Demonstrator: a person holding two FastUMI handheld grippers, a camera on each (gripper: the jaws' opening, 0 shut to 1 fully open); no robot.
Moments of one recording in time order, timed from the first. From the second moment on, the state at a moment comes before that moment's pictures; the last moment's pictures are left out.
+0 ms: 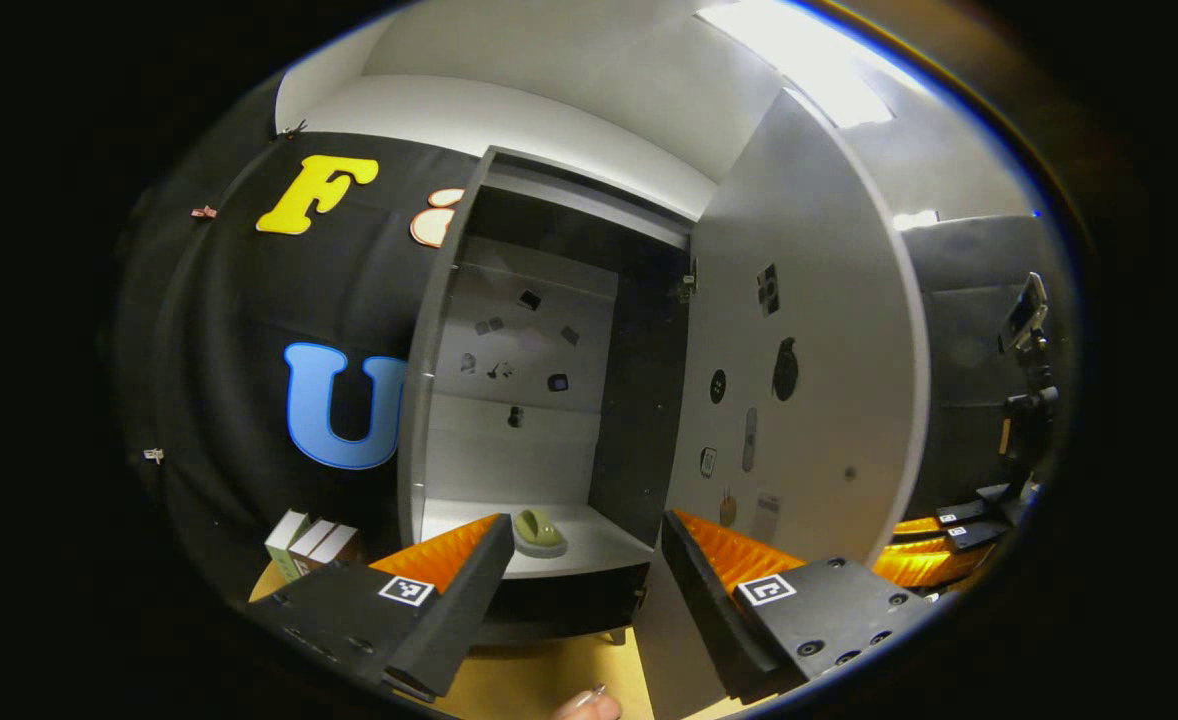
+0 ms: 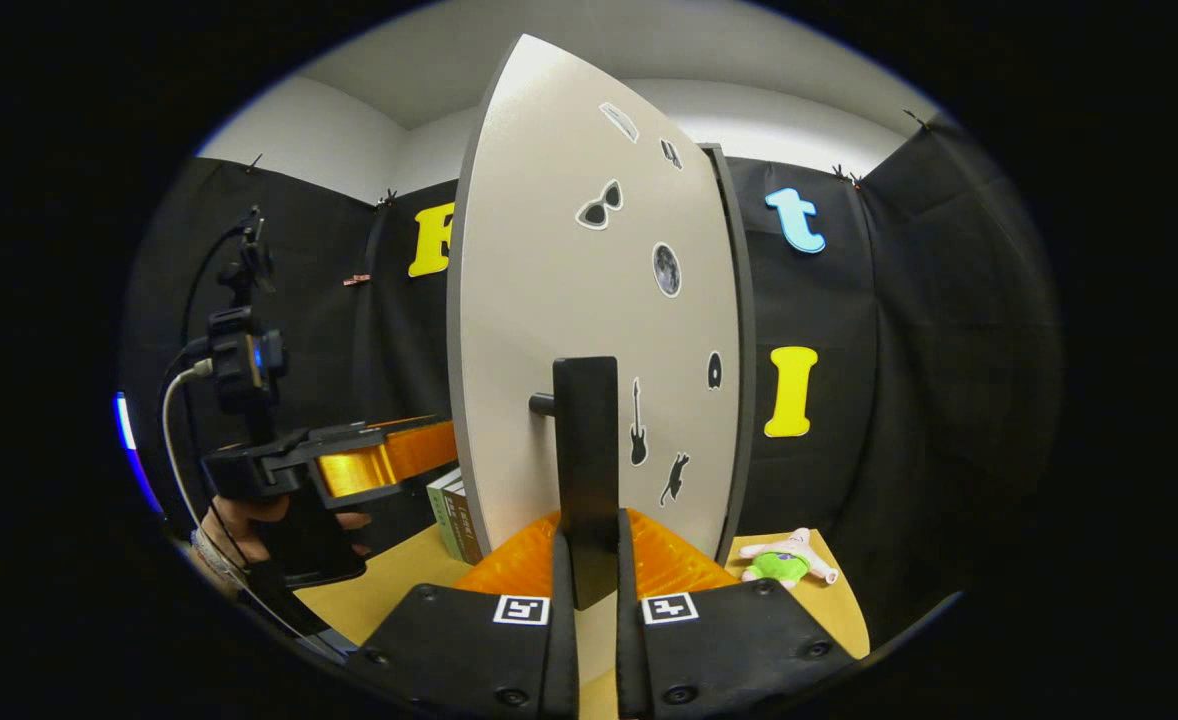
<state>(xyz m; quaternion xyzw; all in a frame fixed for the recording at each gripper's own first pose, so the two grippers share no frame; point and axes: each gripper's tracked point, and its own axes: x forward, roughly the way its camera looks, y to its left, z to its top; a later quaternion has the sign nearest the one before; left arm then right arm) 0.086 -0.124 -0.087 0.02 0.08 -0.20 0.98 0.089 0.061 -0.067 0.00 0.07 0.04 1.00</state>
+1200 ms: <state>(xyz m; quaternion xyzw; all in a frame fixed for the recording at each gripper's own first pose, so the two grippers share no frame) 0.244 -0.162 -0.162 0.04 0.17 -0.12 0.98 0.072 0.002 -0.055 0.04 0.06 0.00 1.00</state>
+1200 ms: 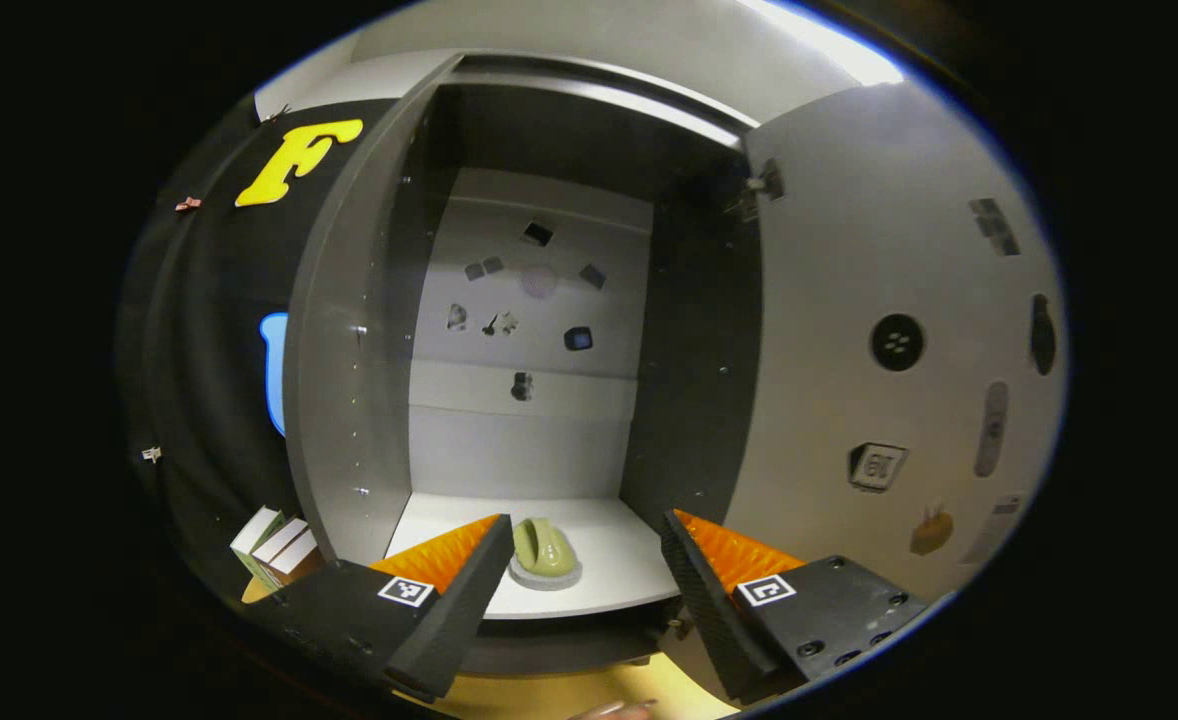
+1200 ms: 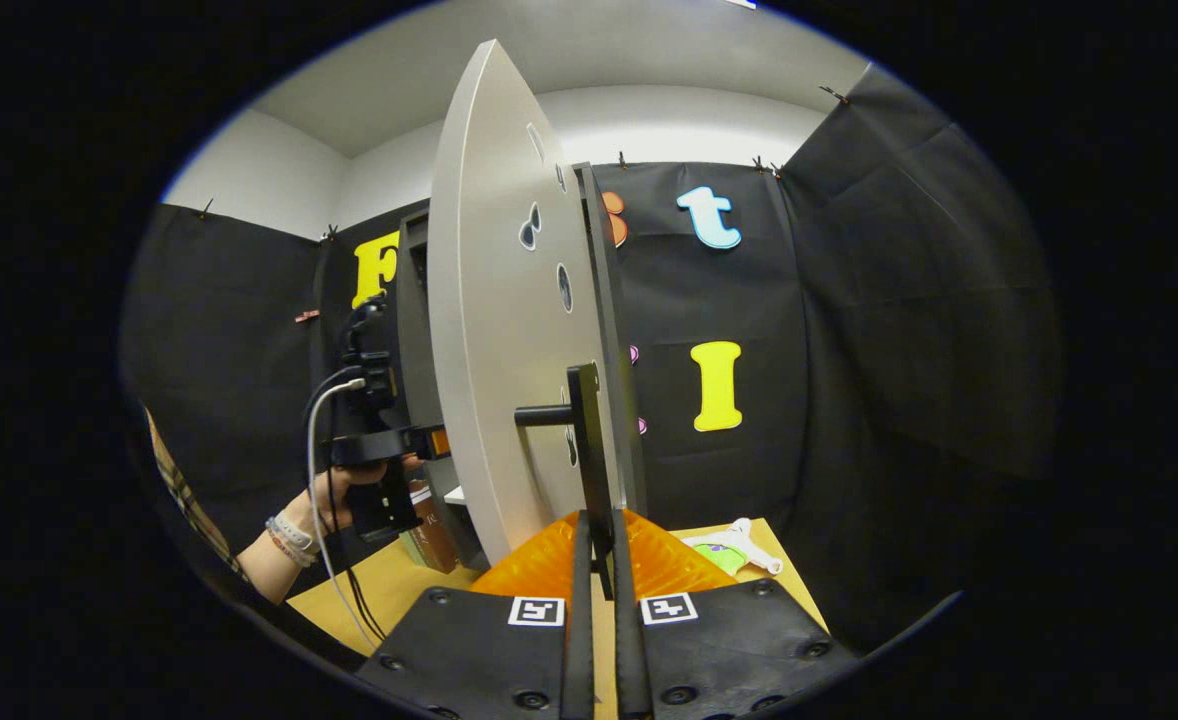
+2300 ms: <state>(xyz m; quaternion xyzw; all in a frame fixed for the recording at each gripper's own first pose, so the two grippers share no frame) 0.367 -0.148 -0.316 0.08 0.40 -0.07 0.91 0.045 -0.148 -0.063 0.02 0.03 -0.20 0.98</state>
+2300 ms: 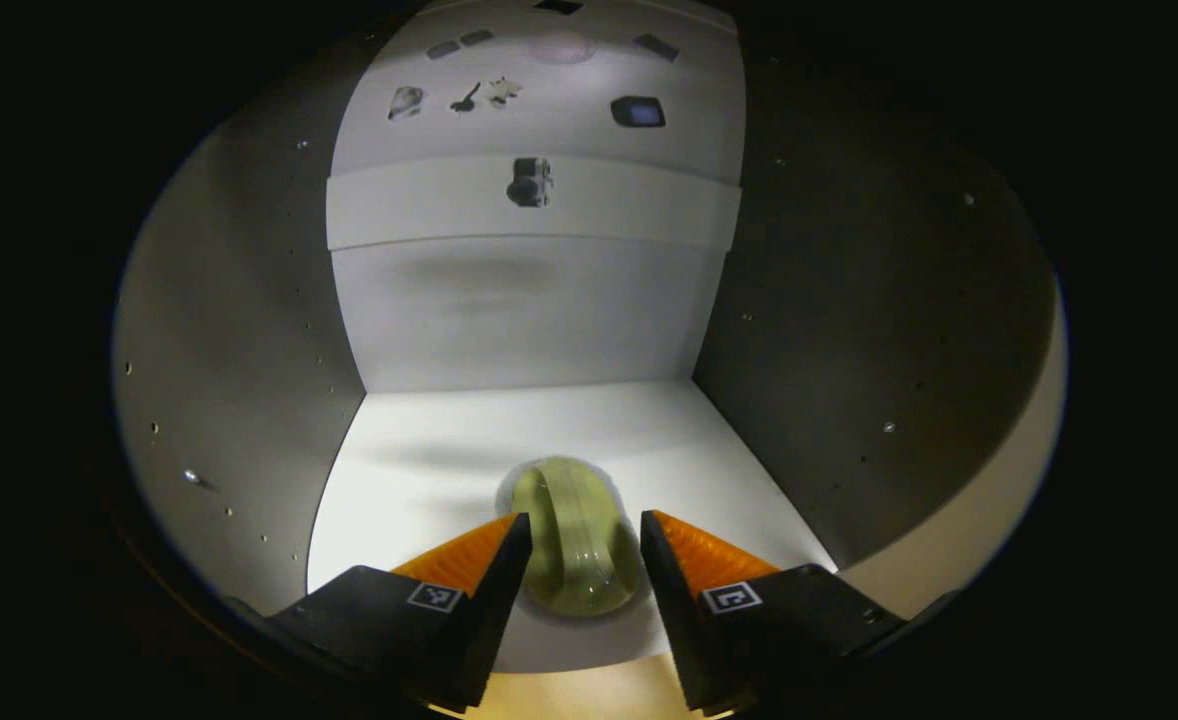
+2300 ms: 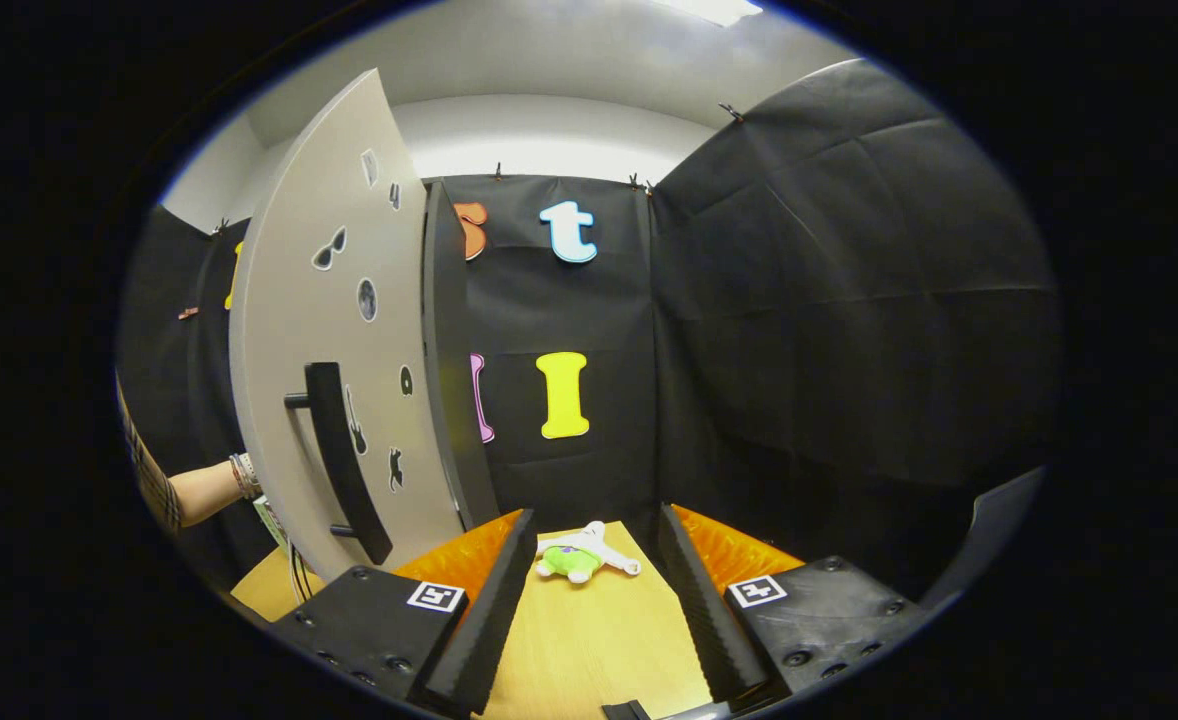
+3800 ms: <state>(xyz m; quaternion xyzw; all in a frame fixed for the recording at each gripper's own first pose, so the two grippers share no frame) 0.119 -0.112 -0.237 0.03 0.32 -0.06 0.95 0.032 -0.110 -0.040 0.03 0.01 -0.20 0.98</state>
